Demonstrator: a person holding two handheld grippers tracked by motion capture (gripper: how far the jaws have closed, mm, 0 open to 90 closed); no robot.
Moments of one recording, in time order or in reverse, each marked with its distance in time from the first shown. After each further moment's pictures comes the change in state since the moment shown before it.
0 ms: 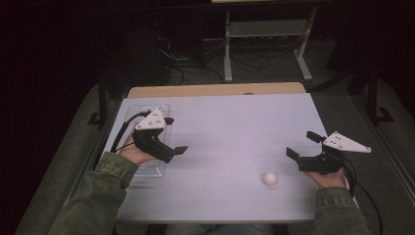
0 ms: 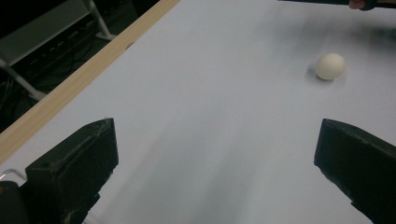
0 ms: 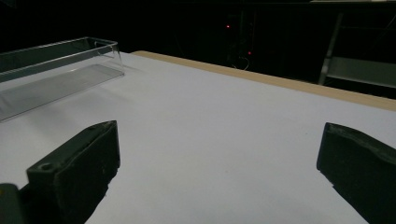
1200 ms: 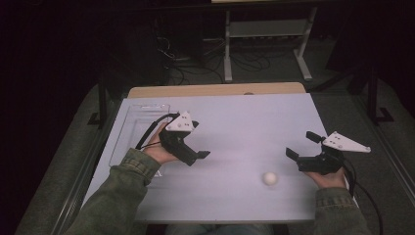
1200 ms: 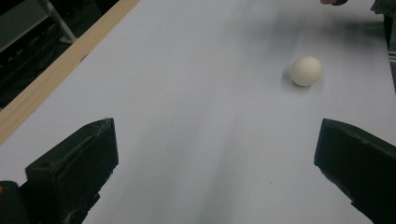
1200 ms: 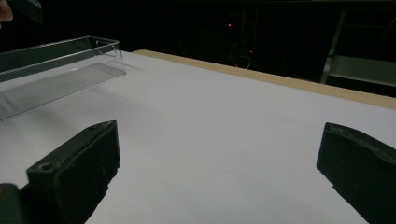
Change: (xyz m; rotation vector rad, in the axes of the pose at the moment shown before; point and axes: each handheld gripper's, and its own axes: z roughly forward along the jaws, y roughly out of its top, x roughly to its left) left arm -0.018 0.021 0.050 0.029 -0.102 0.064; right arm 0.000 0.000 0.001 0.006 0.008 -0.002
